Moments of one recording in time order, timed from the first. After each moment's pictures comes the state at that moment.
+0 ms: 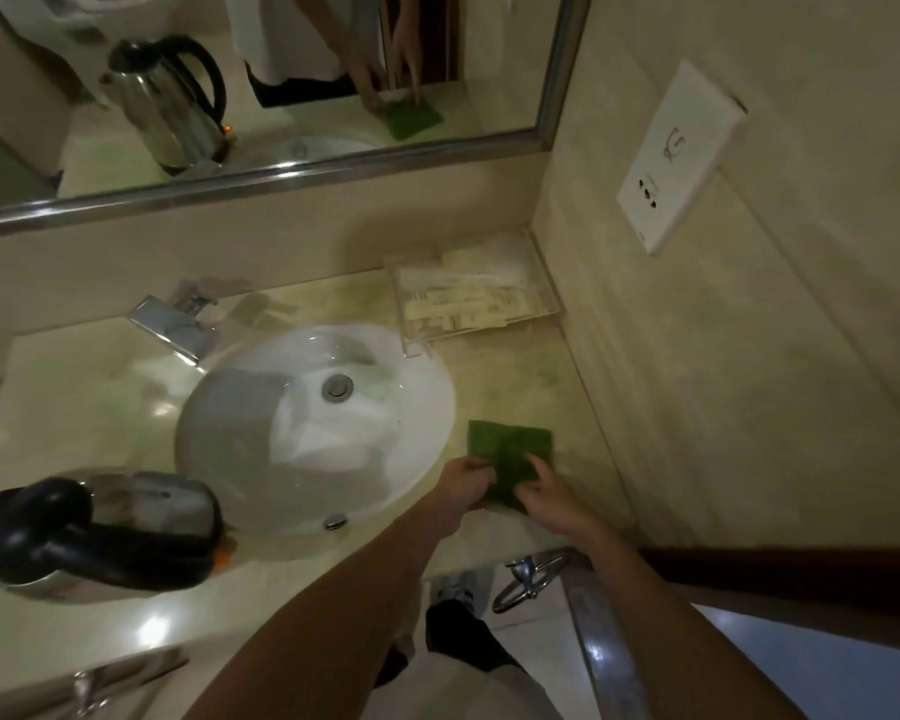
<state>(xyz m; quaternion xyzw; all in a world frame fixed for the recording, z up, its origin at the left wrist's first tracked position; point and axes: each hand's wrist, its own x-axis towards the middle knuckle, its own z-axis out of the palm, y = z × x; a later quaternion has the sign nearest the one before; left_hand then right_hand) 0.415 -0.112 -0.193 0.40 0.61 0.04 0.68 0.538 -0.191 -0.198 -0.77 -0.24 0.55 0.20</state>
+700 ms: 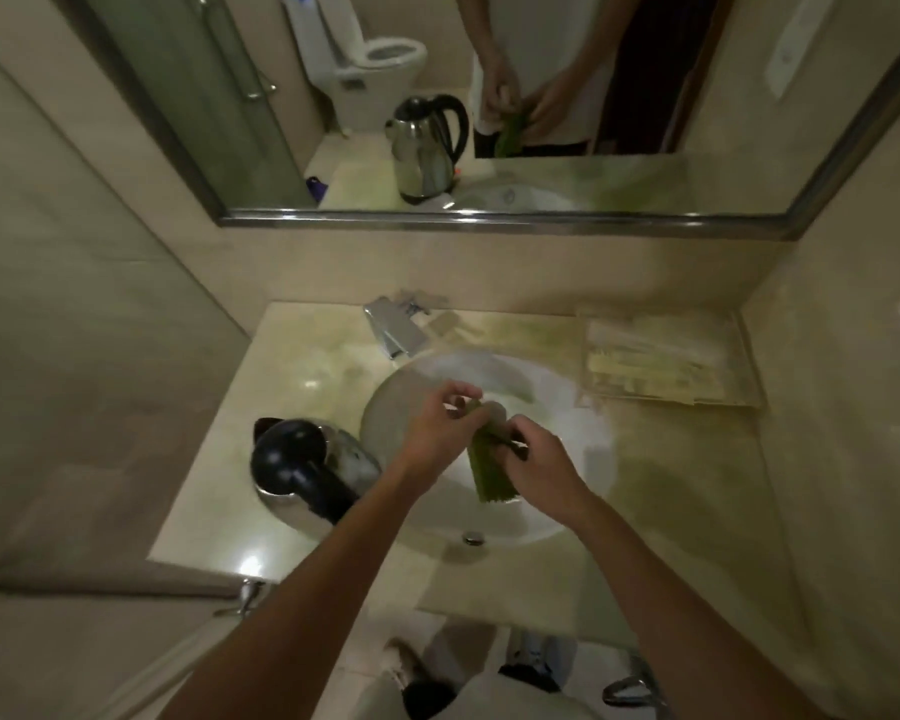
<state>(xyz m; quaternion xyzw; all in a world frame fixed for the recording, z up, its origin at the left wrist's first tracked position) 0.229 -0.018 -0.049 0.51 0.63 0.32 0.49 0.370 -0.057 -0.089 -0.62 -0.54 0.49 0.28</state>
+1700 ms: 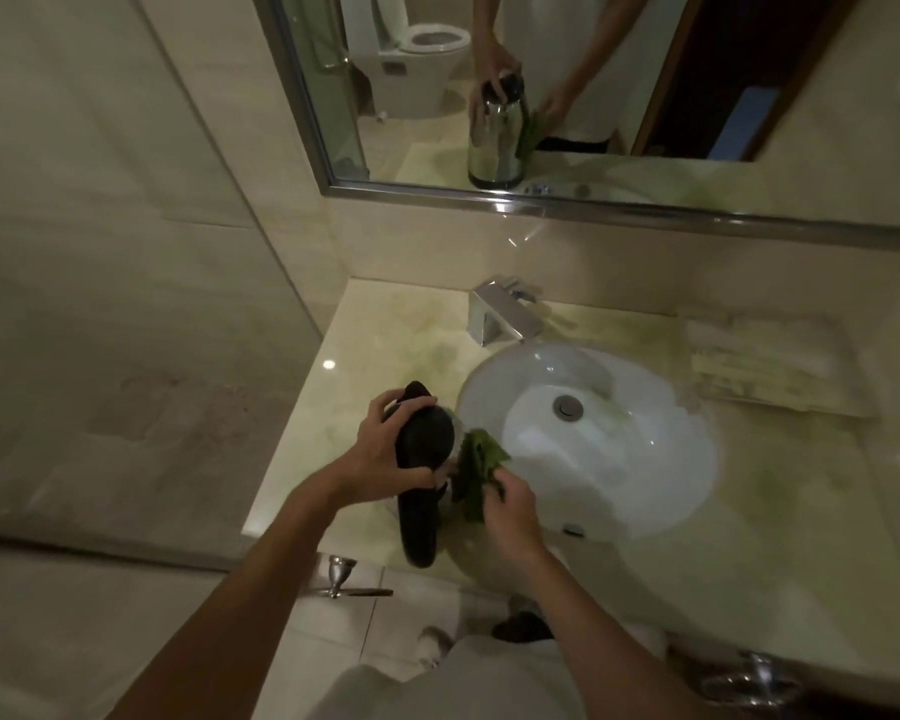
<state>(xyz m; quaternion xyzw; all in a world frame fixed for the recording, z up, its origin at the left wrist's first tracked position) -0.041 -0.030 -0.078 0.70 0.56 0.13 0.42 0.143 -0.088 -0.135 -0.71 -0.44 0.49 0.26</state>
